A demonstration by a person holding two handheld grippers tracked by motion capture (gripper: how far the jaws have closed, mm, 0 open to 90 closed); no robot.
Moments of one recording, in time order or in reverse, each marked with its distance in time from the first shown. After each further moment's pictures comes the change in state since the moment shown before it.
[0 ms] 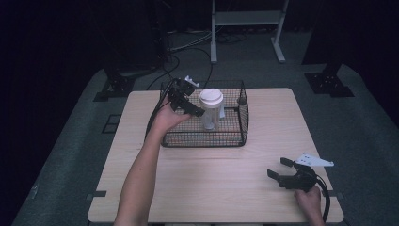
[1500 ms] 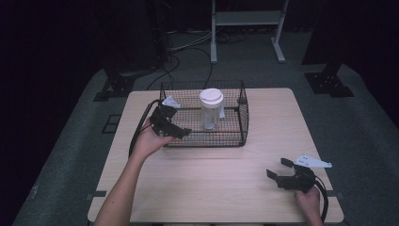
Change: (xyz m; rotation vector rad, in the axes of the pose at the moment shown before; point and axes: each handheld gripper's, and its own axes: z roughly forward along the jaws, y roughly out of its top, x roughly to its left) left arm -0.015 -0.075 -0.032 -0.088 -0.056 0.011; right arm 0.005 -0.001 0.002 0.016 -0.049 -0.011
